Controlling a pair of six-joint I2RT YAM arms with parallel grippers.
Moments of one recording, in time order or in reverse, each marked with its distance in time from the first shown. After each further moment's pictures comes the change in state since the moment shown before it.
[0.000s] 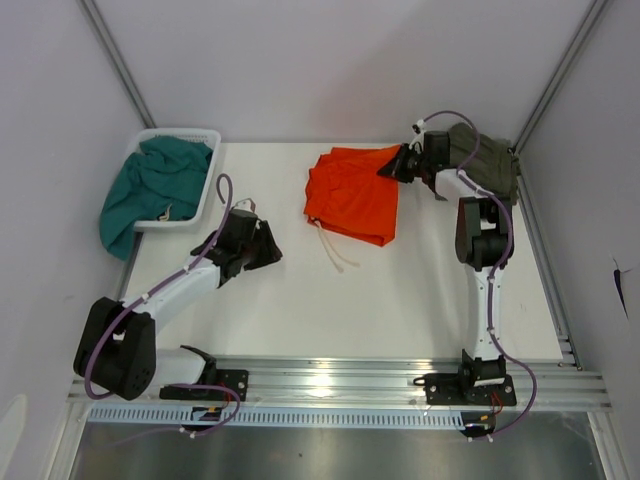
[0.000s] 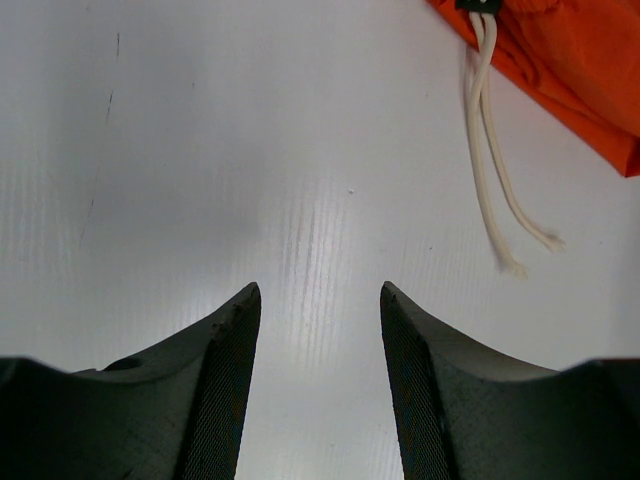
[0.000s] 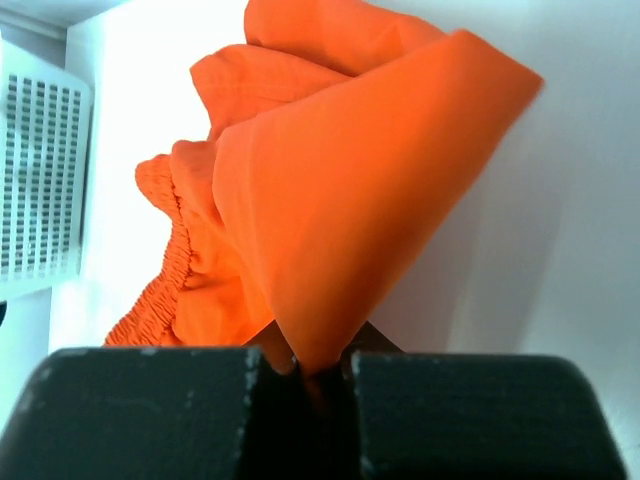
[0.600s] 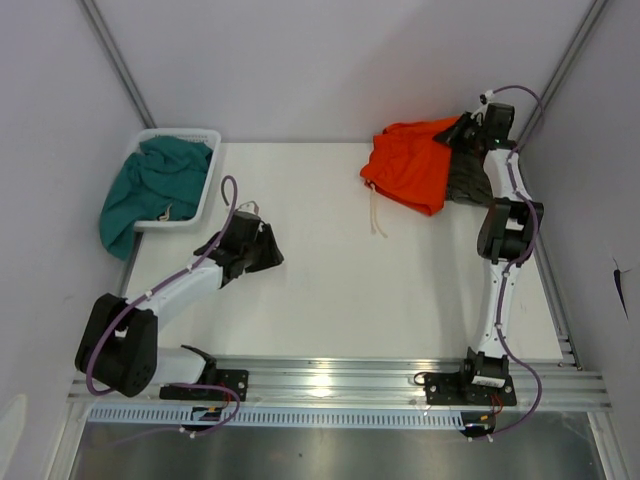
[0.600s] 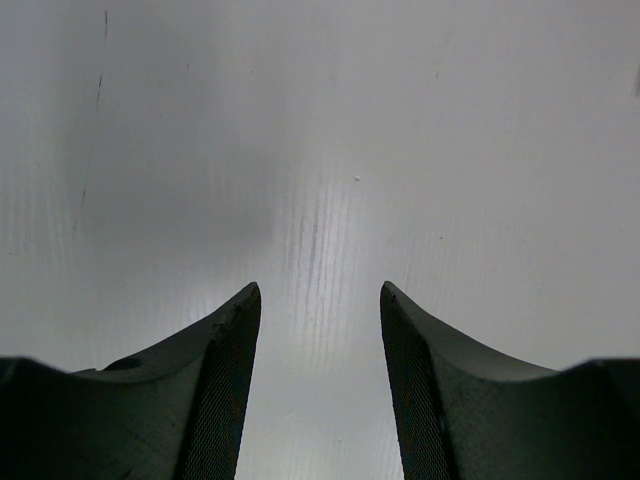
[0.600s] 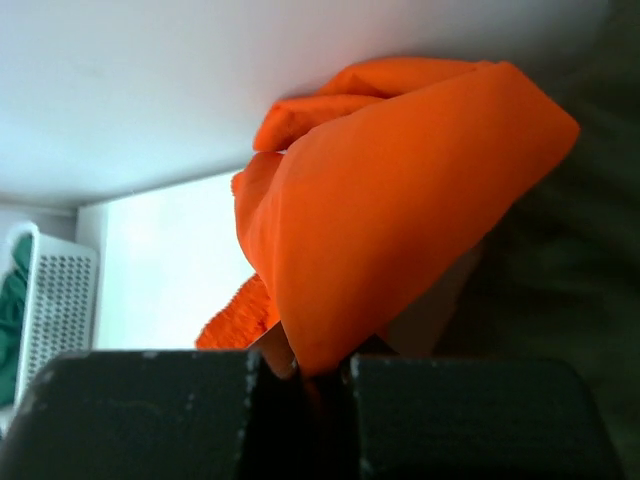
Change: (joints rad) left arm -0.013 0.017 -0.007 -0.003 0.000 0.010; right arm -0.230 0.168 0.539 -0.295 0.005 0.001
